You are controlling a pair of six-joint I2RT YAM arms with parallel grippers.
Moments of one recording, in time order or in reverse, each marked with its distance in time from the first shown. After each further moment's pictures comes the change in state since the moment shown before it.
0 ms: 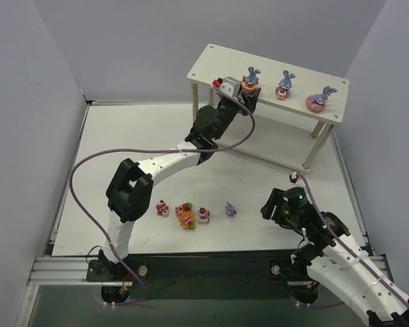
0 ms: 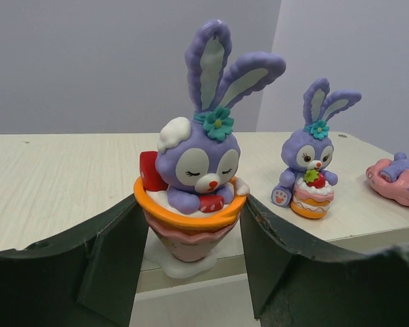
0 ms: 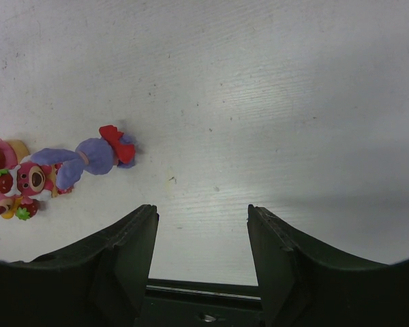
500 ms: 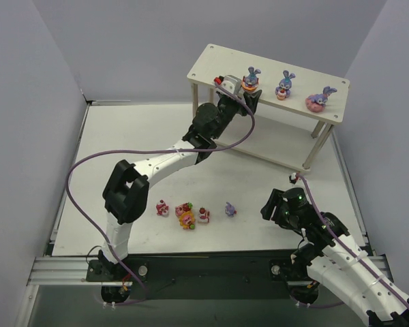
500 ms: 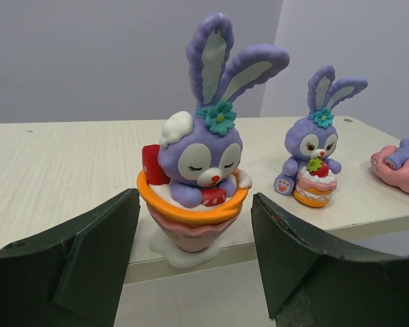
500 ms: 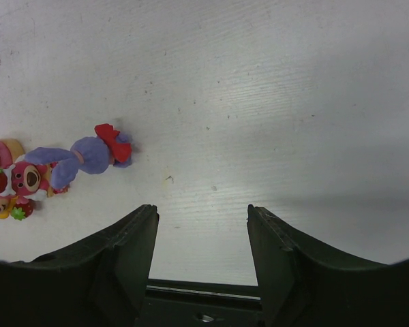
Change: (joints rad) left arm 0.000 -0.034 0.001 -0.098 0.000 0.012; right arm 0.000 0.000 -0.010 0.002 0.000 0.000
